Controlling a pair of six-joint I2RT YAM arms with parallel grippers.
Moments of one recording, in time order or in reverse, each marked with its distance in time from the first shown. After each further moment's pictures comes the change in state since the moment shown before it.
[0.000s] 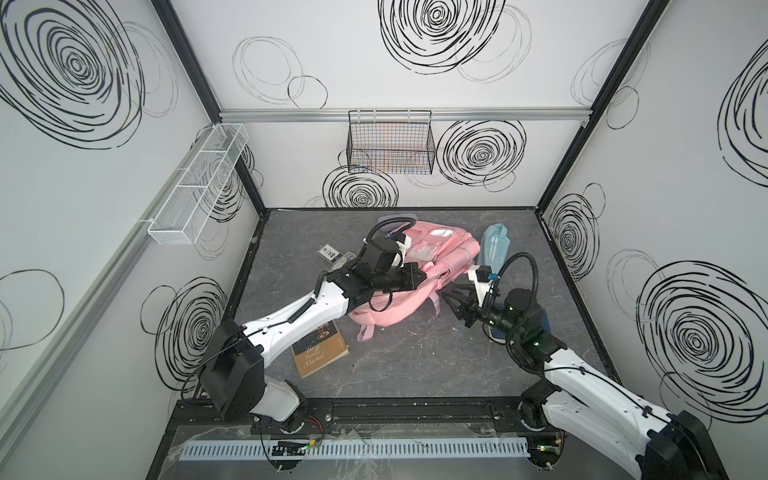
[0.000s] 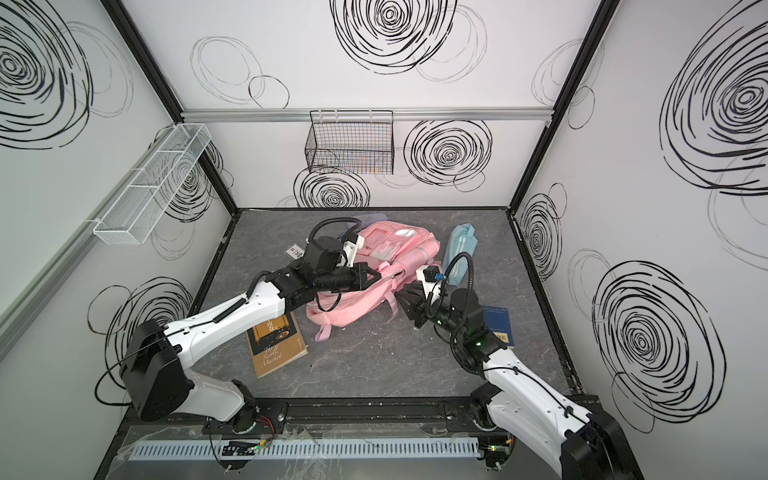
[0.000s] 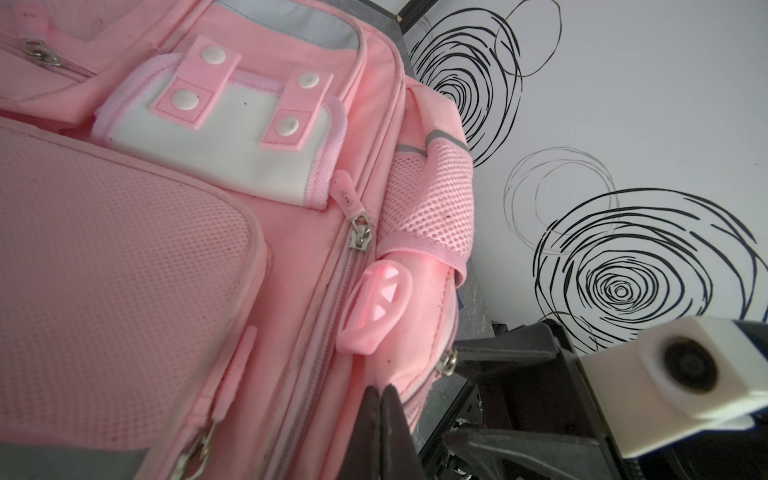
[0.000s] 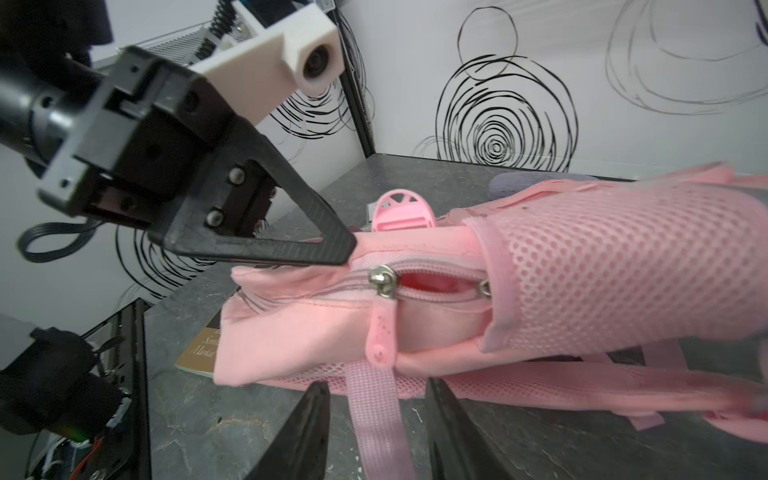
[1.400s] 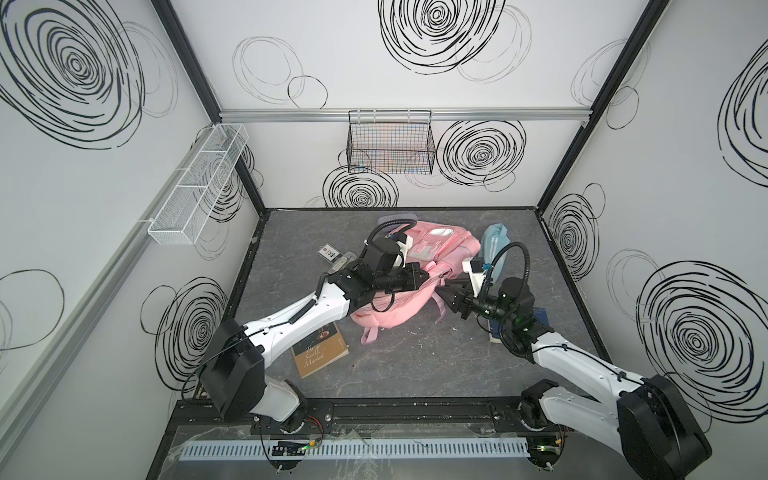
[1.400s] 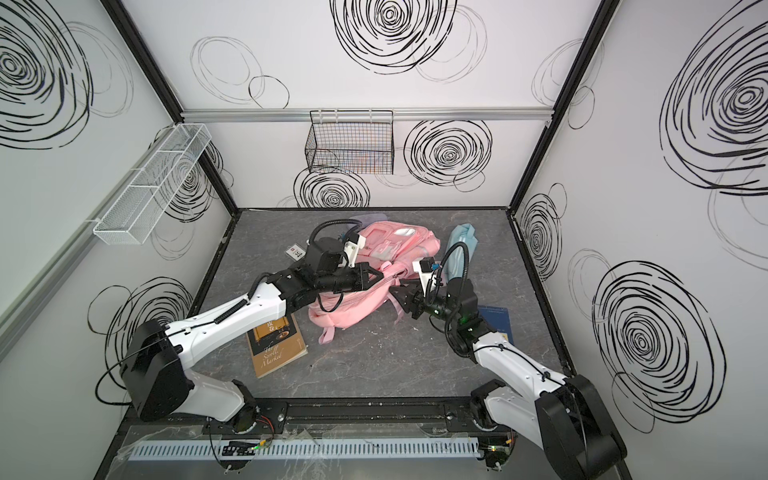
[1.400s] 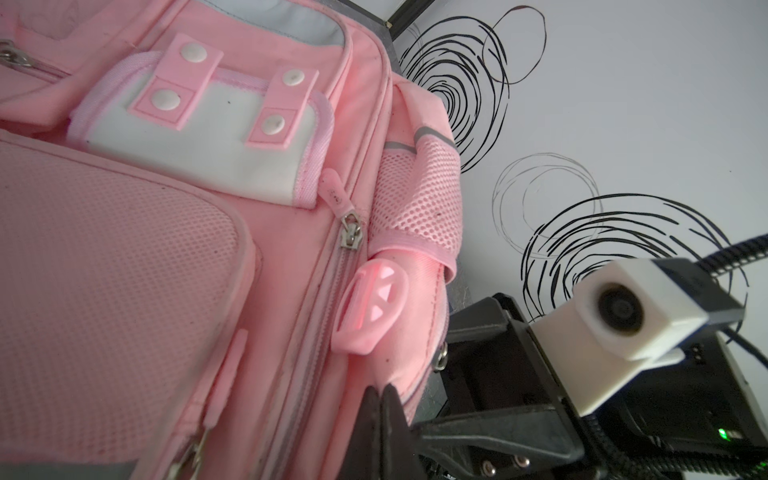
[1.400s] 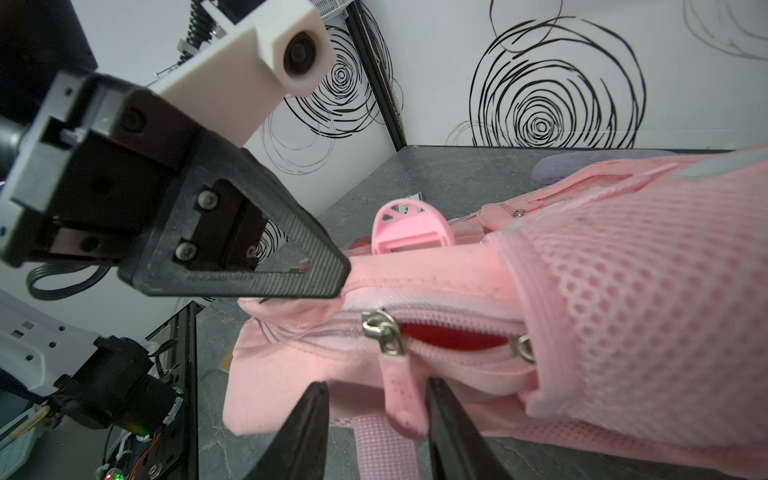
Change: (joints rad) left arm -0.016 0.000 -0.011 0.044 0.000 -0.028; right arm -0.068 0.217 0.041 0.150 -0.166 0.095
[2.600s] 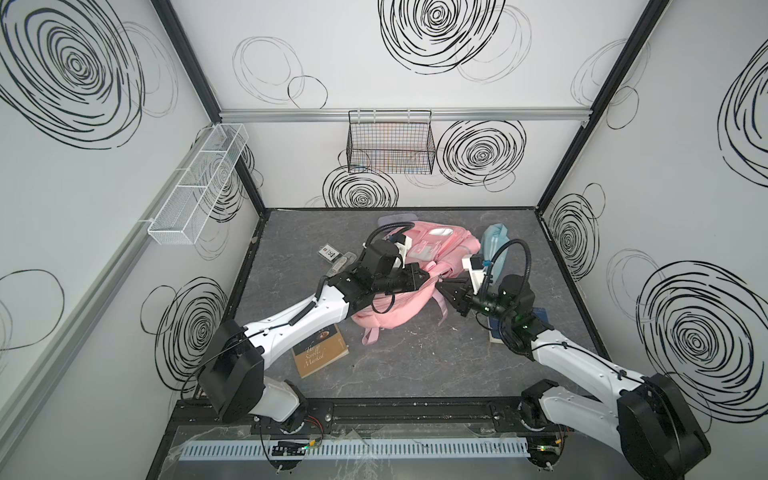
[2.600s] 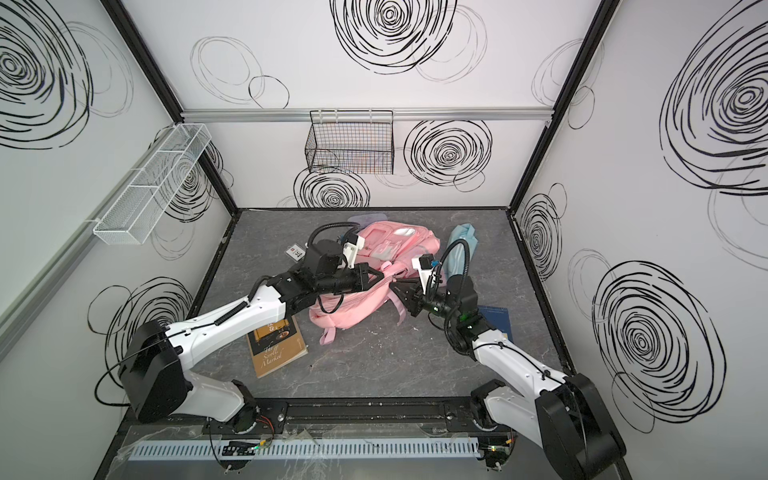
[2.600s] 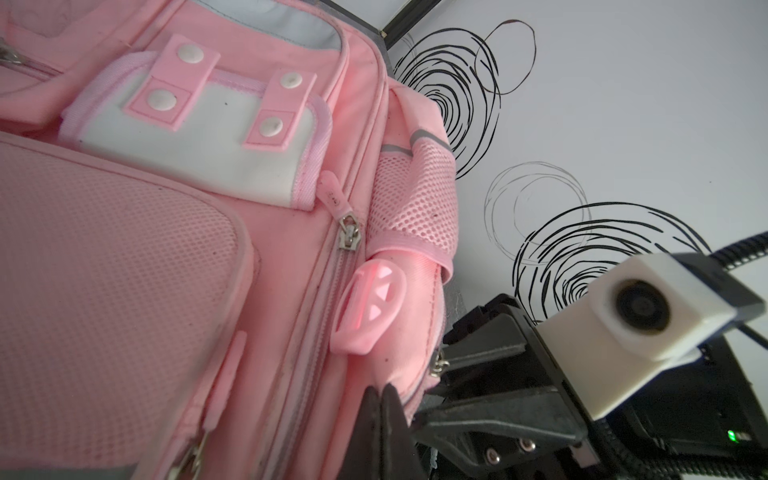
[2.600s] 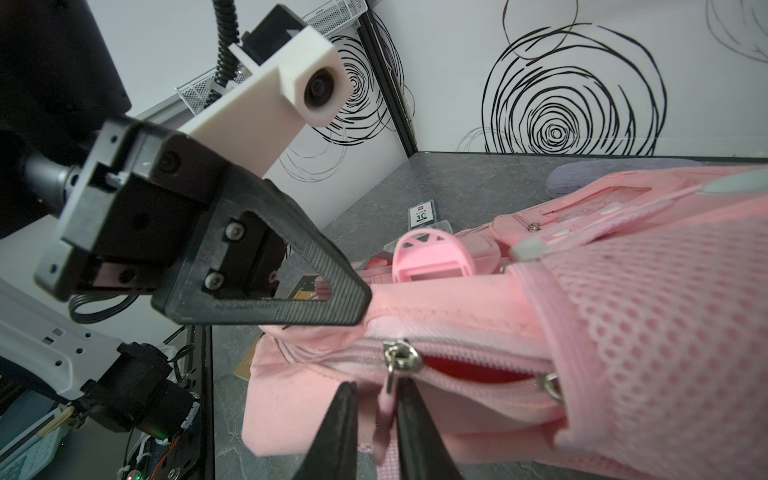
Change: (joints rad) left arm -0.004 -0.011 -0.037 0.060 -0.002 -0.031; right arm -0.004 0.003 0.029 0.007 0.003 0.039
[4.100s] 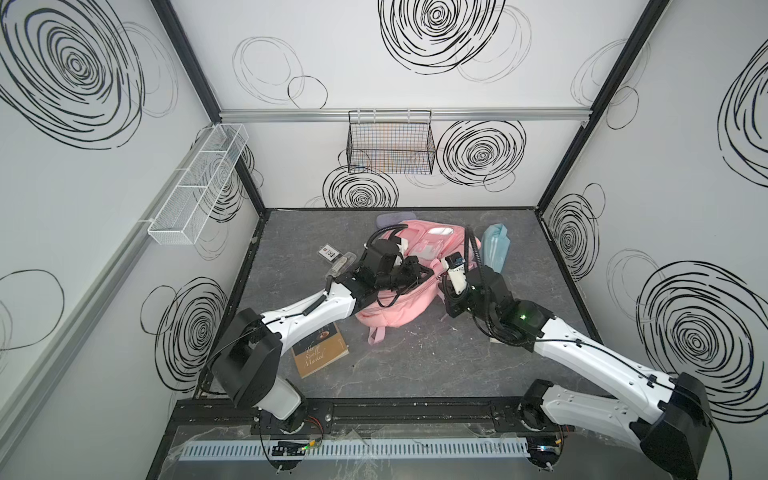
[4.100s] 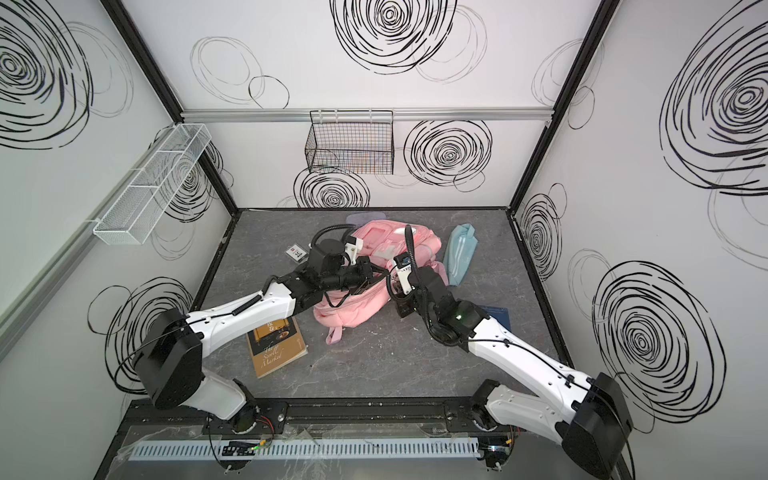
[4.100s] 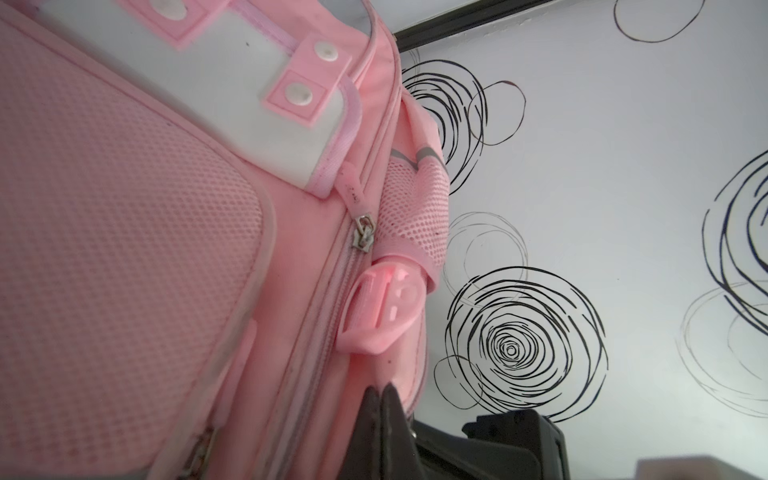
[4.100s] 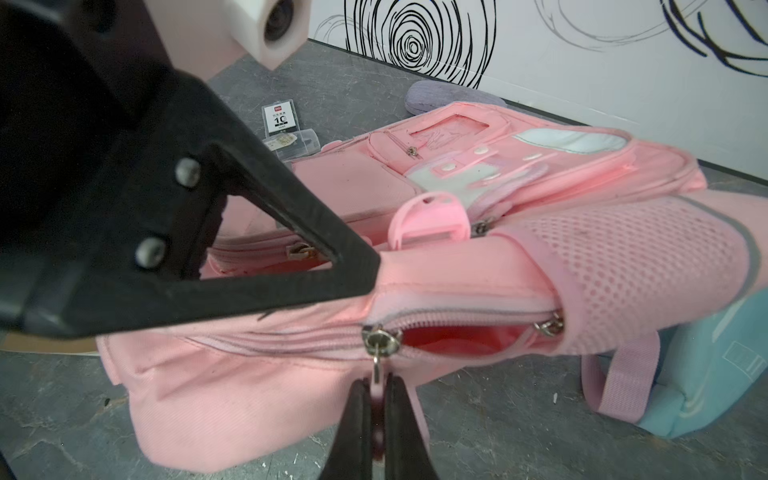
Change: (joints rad) left arm 0.044 0.085 -0.022 0.194 0.062 -0.369; right arm 0.278 -0.030 0.368 -0.823 0.669 -0.248
